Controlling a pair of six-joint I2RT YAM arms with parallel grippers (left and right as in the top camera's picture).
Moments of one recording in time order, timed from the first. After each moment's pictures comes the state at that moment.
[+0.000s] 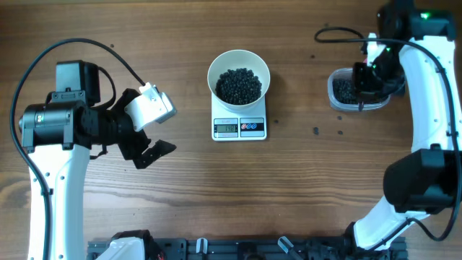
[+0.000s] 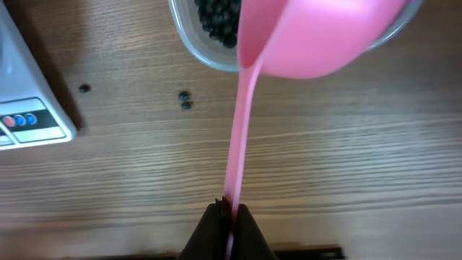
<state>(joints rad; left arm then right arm) 0.06 1.28 1.39 -1.41 0.56 1.06 -0.07 1.89 1.87 -1.61 -0.04 0.08</state>
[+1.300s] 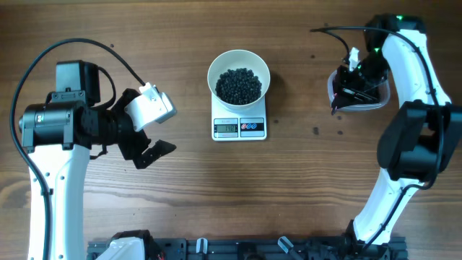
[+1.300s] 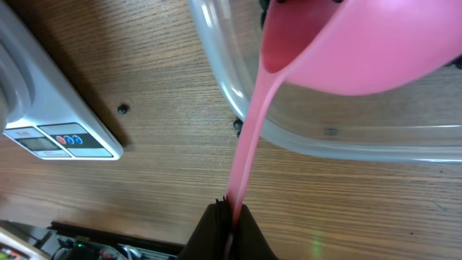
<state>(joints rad) 0.06 1.28 1.39 -1.41 0.56 1.06 -0.10 2.14 1.85 -1.54 -0.30 0.09</state>
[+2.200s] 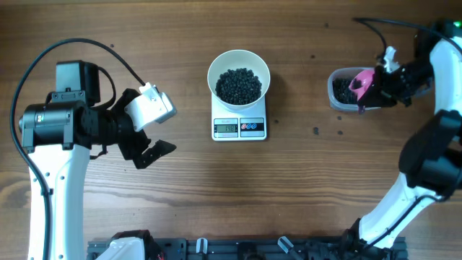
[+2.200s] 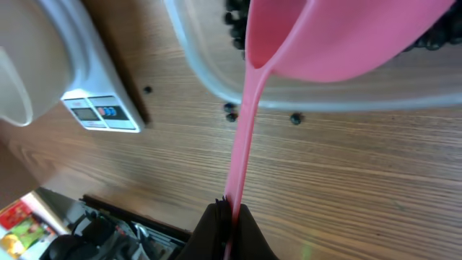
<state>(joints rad) 0.06 1.28 1.39 -1.41 0.56 1.06 -0.32 2.06 1.85 -1.61 -0.44 -0.17</state>
